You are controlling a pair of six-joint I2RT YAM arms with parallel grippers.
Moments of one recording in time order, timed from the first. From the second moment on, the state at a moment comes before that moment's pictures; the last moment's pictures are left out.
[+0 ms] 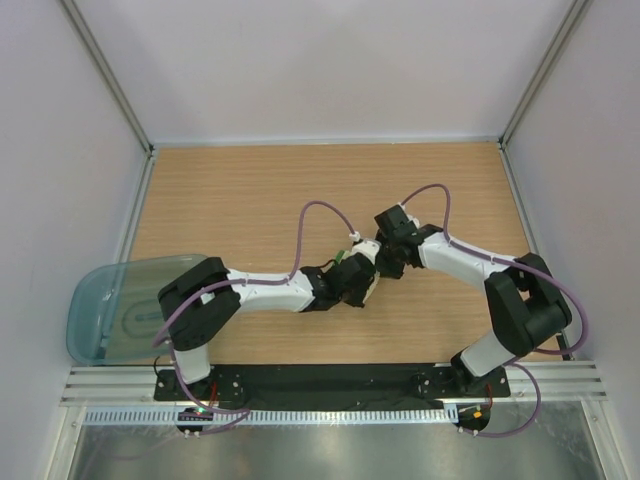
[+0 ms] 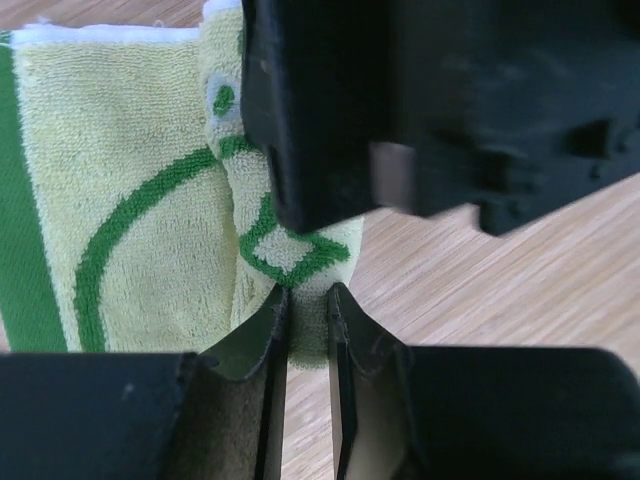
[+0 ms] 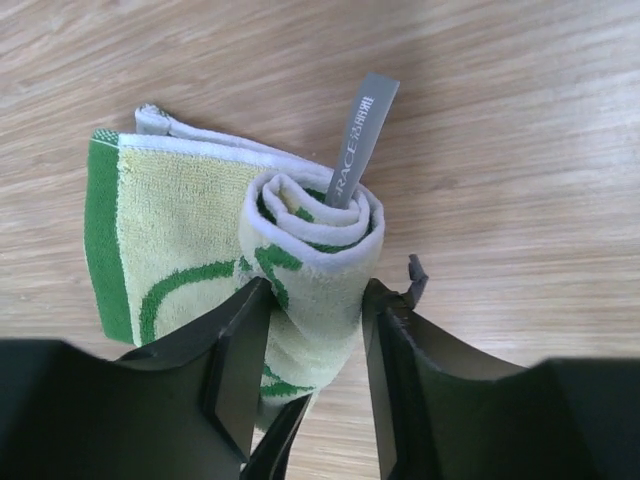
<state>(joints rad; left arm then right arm) -1.14 1.83 1.08 -0.09 -0.30 -0.50 0.52 1.54 0.89 -0.46 0.05 0.87</state>
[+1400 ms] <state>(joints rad) -0.69 1.90 0.75 0.57 0.56 -1.07 0.21 1.53 0.41 0.46 -0.57 0.91</state>
